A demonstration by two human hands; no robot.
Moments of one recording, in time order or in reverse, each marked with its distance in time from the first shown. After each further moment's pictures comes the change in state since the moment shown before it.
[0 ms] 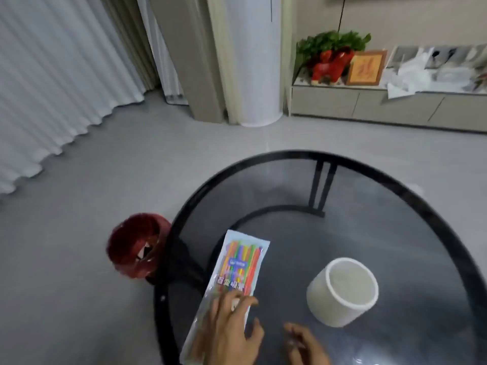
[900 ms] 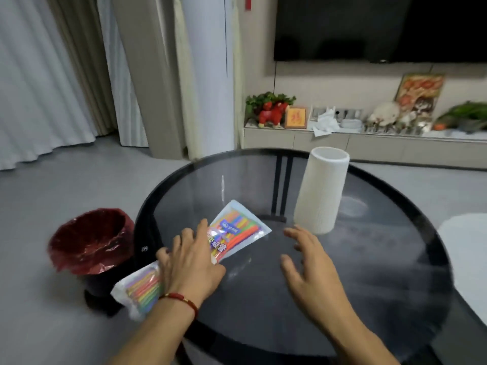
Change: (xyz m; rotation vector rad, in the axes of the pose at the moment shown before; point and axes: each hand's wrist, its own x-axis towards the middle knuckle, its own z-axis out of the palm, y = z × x) left_hand -0.026 -0.121 0.050 0.171 0.124 0.117; right_hand -0.030 0.053 0.041 -0.294 0.373 -0.540
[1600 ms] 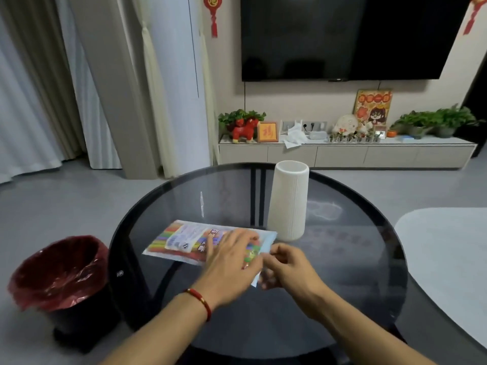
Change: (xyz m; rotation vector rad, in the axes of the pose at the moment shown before) left_hand -0.002 0.074 -0.002 -0.398 -0.047 0.613; right_hand 0.025 0.028 -0.006 0.705 -0.155 0.304
